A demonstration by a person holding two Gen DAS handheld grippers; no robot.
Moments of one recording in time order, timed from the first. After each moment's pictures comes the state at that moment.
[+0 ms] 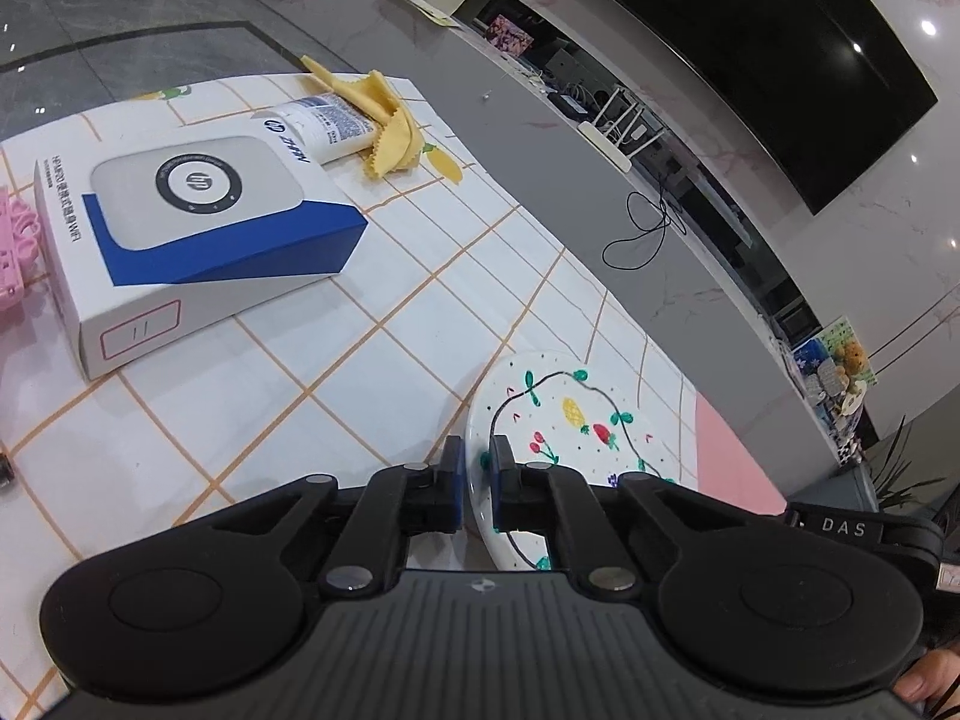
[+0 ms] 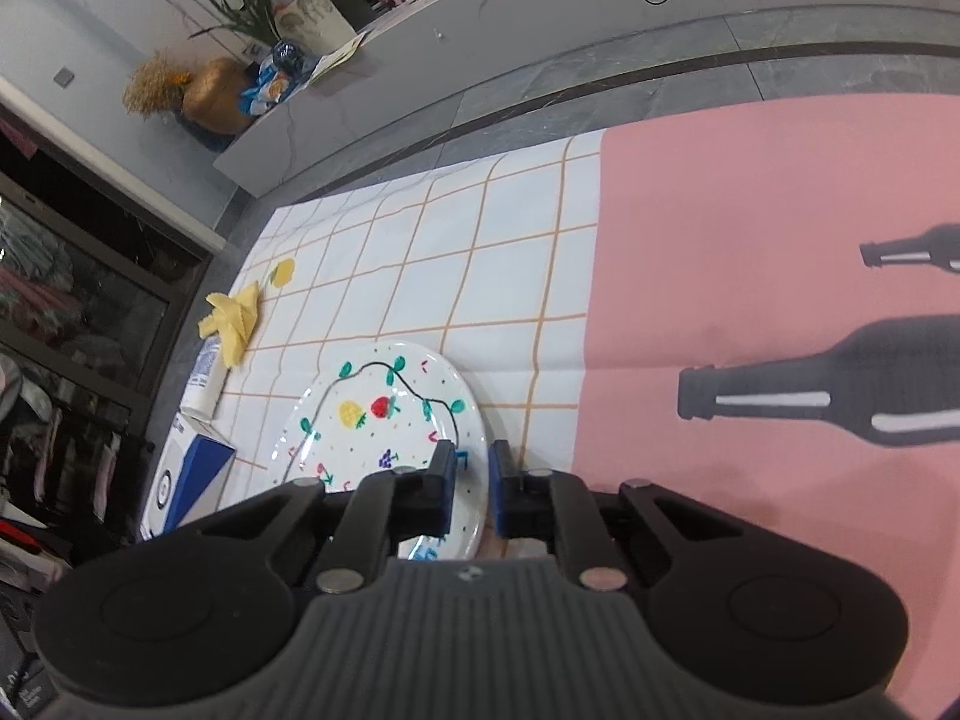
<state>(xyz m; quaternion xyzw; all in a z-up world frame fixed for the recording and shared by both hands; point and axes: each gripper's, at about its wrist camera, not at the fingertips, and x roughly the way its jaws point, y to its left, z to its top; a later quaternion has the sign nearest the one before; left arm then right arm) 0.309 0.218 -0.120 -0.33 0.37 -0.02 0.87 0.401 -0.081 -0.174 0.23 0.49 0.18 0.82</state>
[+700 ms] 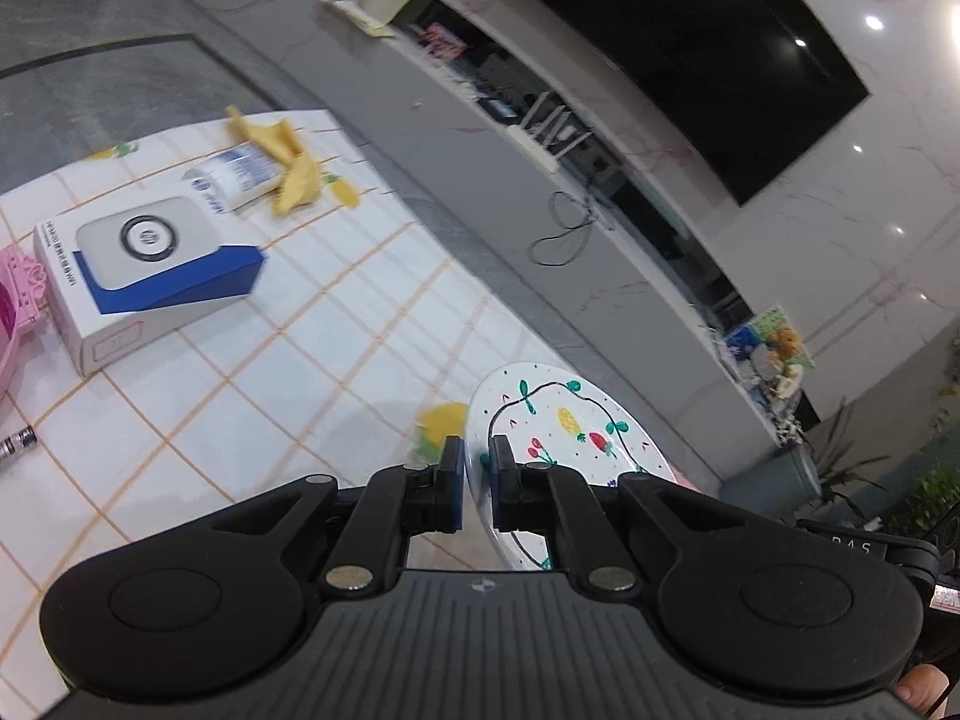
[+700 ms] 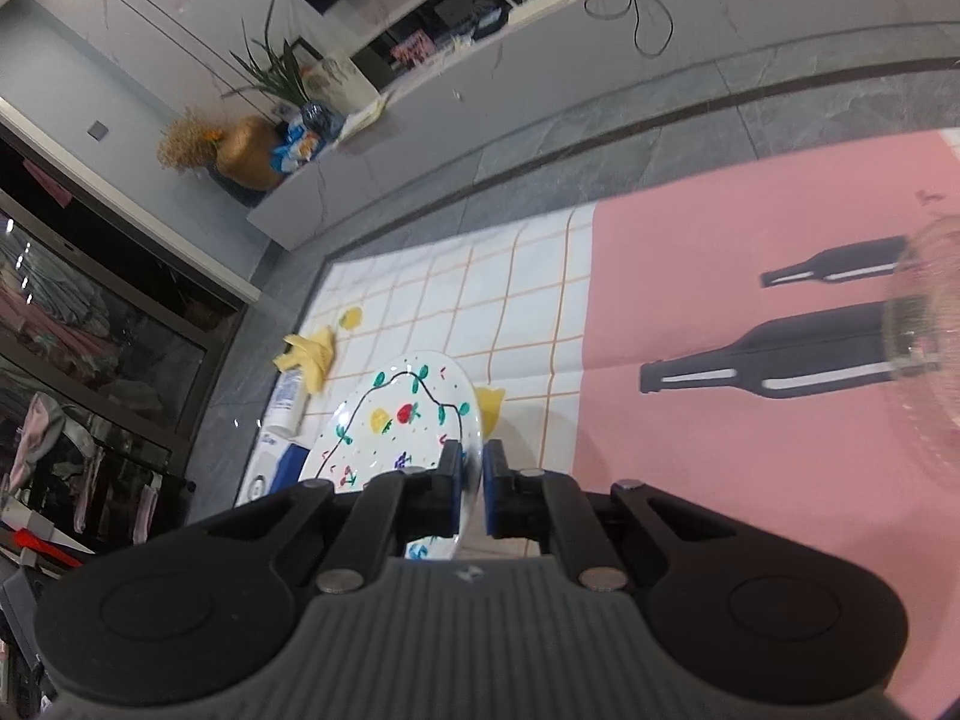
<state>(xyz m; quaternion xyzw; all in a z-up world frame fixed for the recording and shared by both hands) 0.272 0.190 -0.053 -0.32 0.35 -0.08 0.88 0.328 -0.127 -0.100 0.27 0.44 0.19 0.84</state>
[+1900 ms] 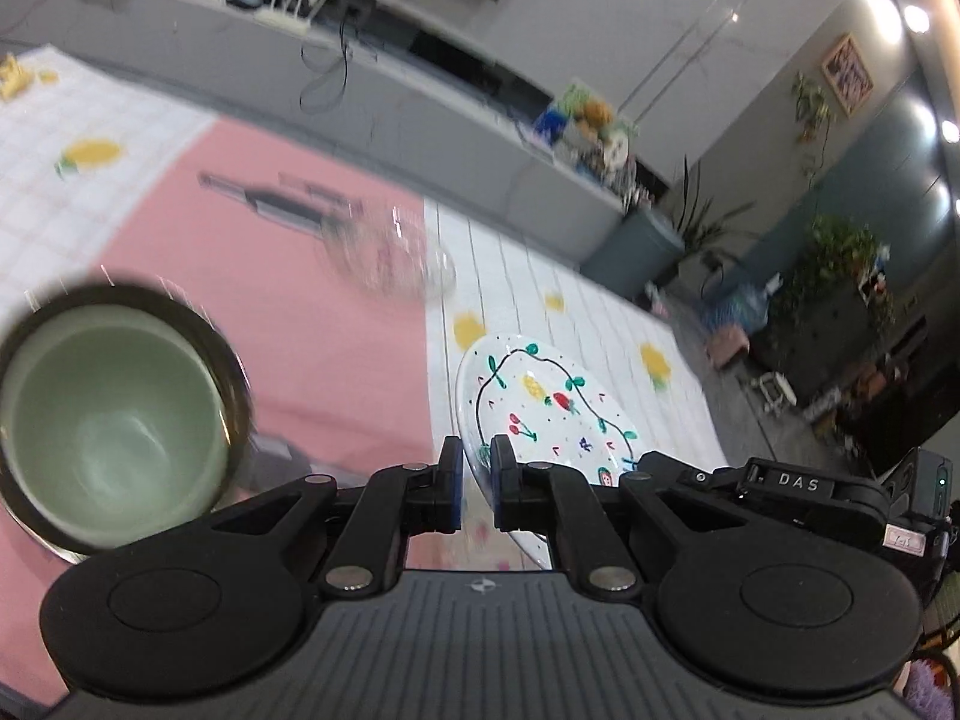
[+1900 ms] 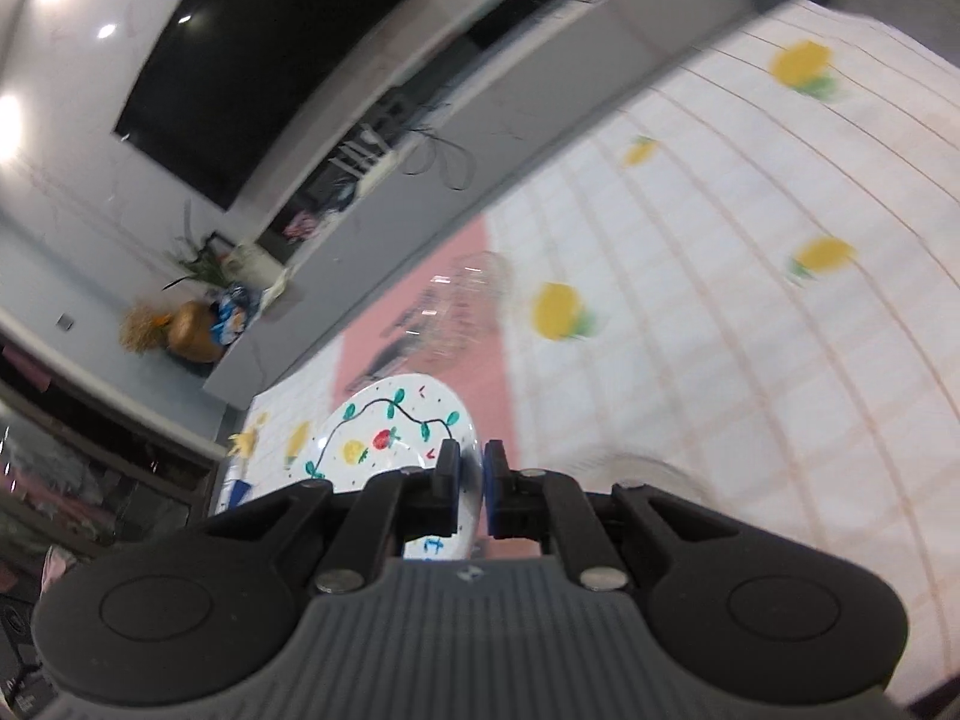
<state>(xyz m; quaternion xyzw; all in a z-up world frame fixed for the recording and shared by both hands) 0.079 -0.081 -0.025 -0.20 0.41 -0.25 0.85 0.020 -0.428 -0.100 0.38 0.35 0.05 0.85</state>
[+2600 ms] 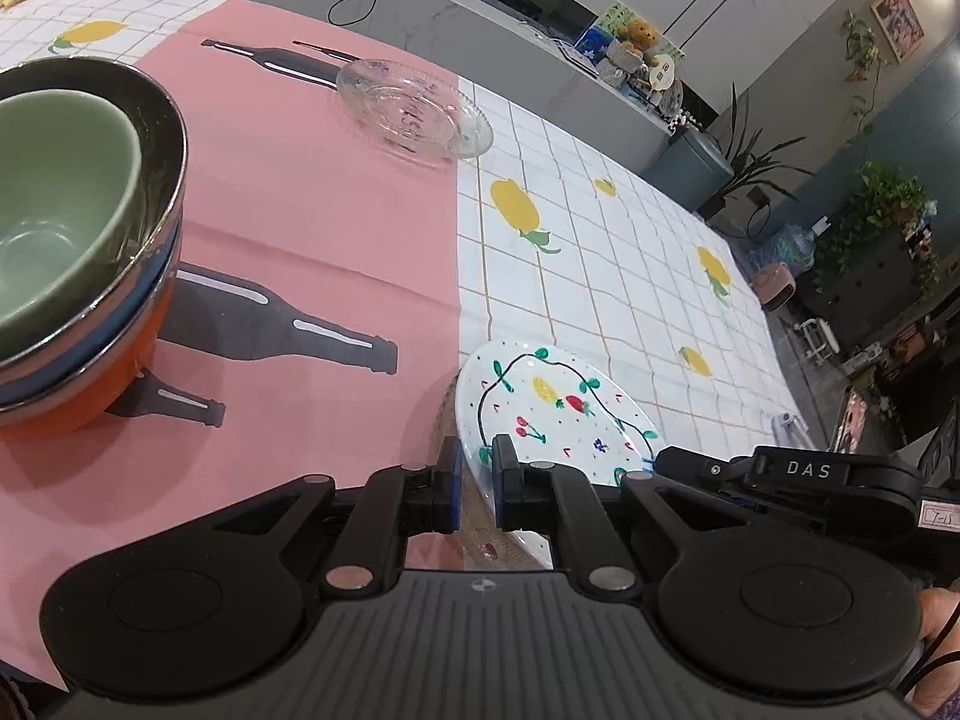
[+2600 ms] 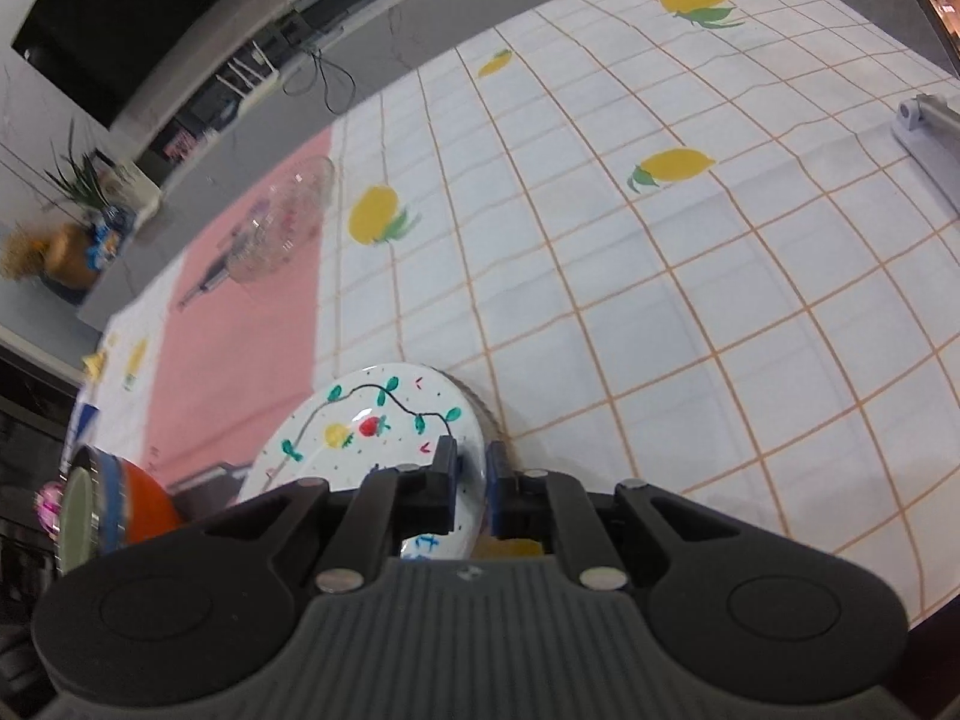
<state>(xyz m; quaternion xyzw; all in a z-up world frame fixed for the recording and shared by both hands) 0.068 -0.120 -0.083 -0.17 0.47 -0.22 0.84 0.017 -0.439 -0.155 0.29 0.45 -0.02 0.84</state>
